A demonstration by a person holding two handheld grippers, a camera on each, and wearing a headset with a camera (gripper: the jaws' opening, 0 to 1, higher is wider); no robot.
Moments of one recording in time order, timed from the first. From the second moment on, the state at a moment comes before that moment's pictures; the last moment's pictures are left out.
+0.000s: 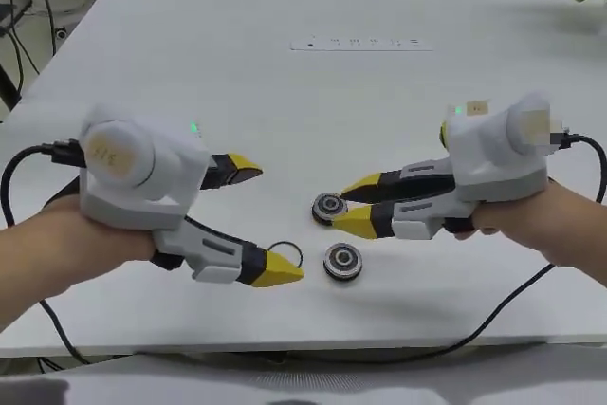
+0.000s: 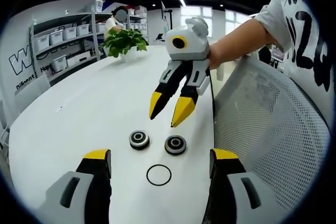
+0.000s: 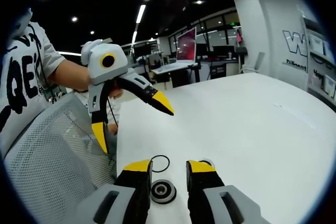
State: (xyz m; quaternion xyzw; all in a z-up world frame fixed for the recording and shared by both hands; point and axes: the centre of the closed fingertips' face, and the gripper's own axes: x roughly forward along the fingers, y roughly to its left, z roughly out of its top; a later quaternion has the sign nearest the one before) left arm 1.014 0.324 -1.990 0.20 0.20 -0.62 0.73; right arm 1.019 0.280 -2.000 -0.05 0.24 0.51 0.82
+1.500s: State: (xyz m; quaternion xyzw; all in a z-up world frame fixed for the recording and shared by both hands) left arm 0.997 0.281 -2.046 0.23 0.25 -0.67 0.66; right arm 0.991 0.259 -2.059 -0.09 0.30 0.53 0.79
